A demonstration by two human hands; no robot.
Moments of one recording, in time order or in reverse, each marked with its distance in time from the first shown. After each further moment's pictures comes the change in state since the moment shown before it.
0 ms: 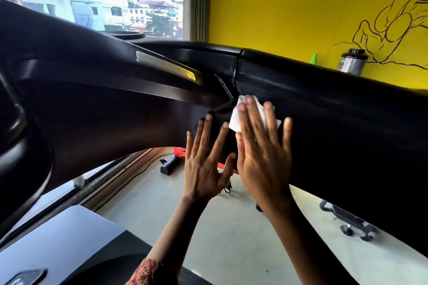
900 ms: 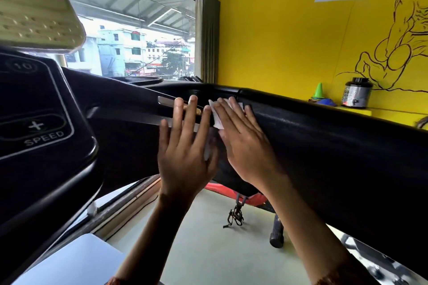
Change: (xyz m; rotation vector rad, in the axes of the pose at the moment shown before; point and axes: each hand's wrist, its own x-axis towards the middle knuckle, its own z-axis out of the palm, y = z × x) left_hand 0.081 0.025 -0.099 0.607 0.235 0.135; right_hand 0.072 -0.007 -0.012 0.403 -0.047 -0.233
